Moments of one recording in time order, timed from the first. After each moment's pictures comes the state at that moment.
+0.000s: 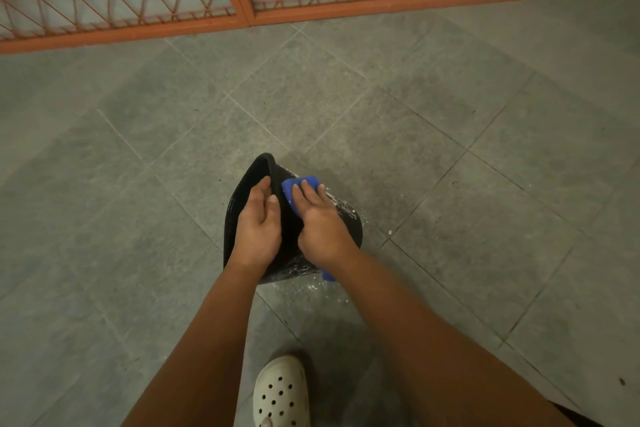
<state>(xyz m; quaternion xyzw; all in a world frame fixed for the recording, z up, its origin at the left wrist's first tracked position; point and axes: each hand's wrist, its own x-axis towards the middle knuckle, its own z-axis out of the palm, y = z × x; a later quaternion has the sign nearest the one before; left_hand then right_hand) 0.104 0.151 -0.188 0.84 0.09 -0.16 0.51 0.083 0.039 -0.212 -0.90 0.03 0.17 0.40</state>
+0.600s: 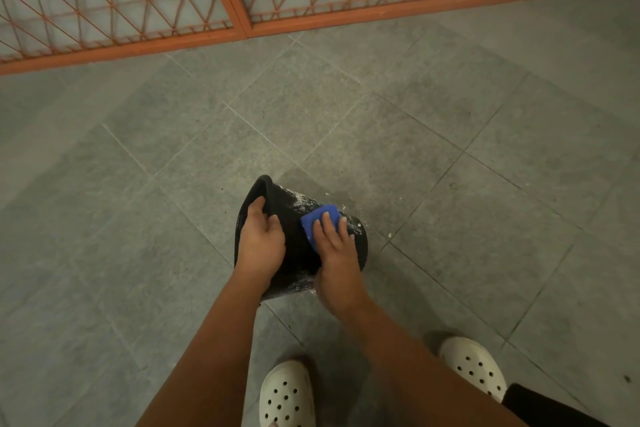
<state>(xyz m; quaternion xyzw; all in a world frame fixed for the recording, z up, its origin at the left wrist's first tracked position) 0.098 0.142 -0.182 0.85 0.17 -0.19 0.46 0.023 0.043 -0.246 -0.90 0.08 0.07 0.42</state>
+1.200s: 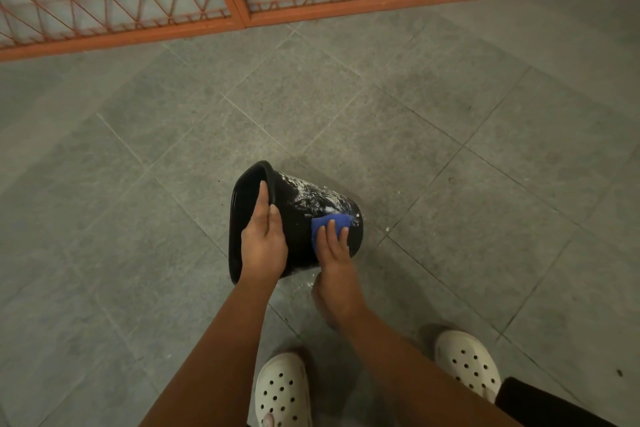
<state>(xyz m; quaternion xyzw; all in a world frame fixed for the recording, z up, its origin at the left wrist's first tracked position) 0.081 0.139 -0.190 0.87 0.10 -0.13 0.47 0.001 0.054 -0.255 -0.88 0.12 0.08 0.46</state>
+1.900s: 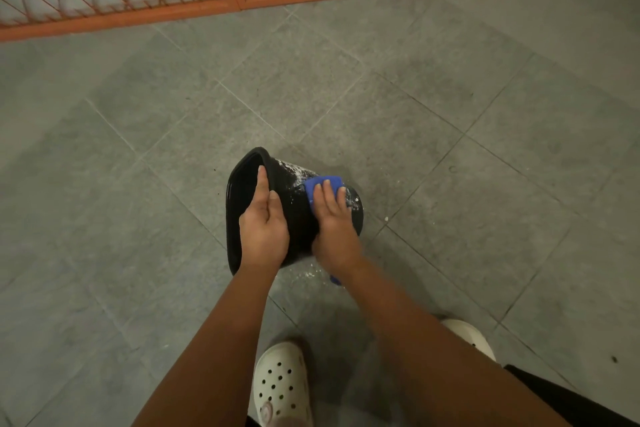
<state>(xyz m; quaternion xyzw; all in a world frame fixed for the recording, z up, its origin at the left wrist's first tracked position) 0.085 0.139 -0.205 0.88 0.08 -0.09 0.46 0.048 0.031 -0.249 -0.88 0.11 0.14 0.43</state>
